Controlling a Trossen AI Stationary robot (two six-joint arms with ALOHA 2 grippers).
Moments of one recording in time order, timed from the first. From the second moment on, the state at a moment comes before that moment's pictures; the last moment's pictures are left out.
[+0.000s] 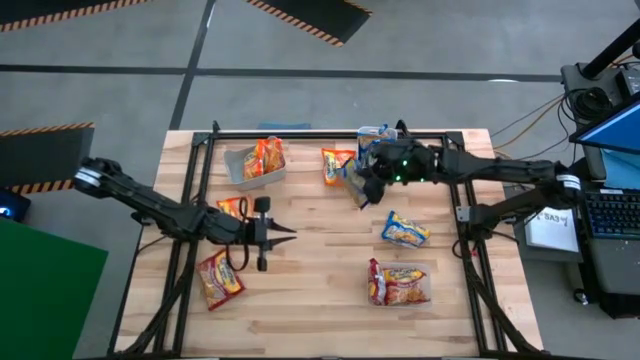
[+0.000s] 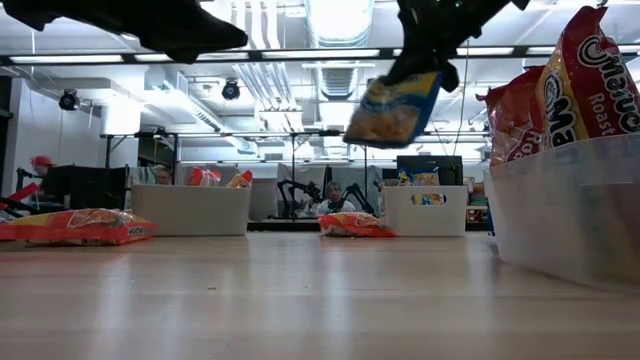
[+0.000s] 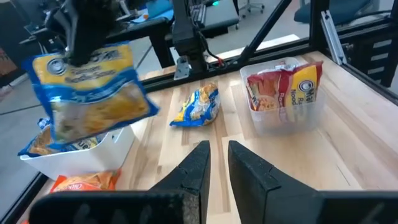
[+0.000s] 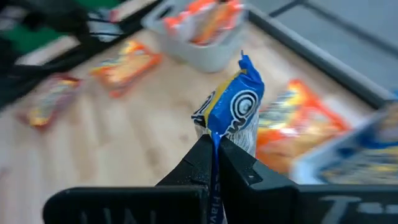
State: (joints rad) left arm -0.35 1.12 0.54 0.33 -0.40 0.15; right arm -0.23 1.24 1.06 -0.41 0.07 0.34
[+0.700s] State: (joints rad) left arm -0.35 1.16 0.54 0.41 -0.41 0.19; right arm -0.52 1.39 1.06 -0.31 0.13 0.15
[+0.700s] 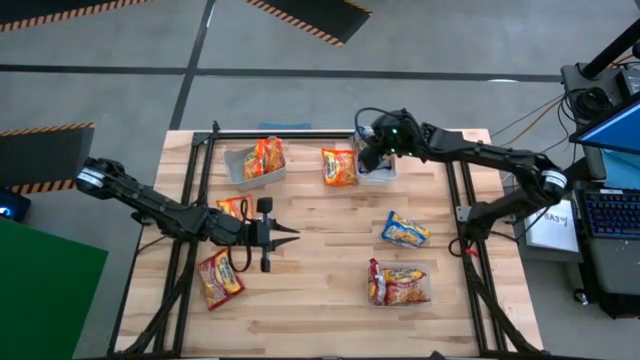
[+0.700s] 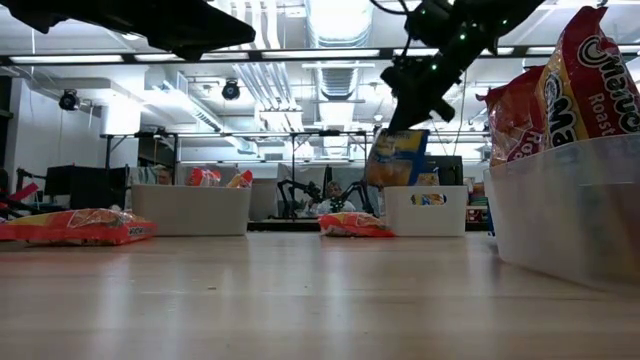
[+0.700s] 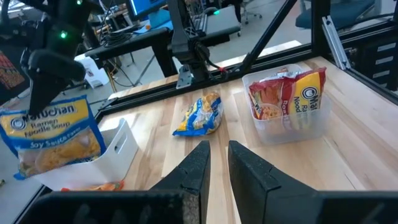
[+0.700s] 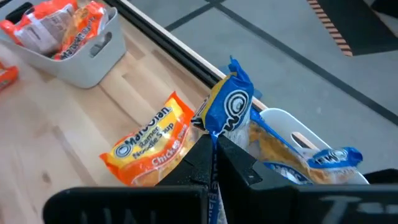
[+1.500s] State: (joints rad) left arm -0.35 1.16 0.54 0.40 -0.41 0.17; right arm -0.52 1.45 1.09 -0.65 0.31 0.13
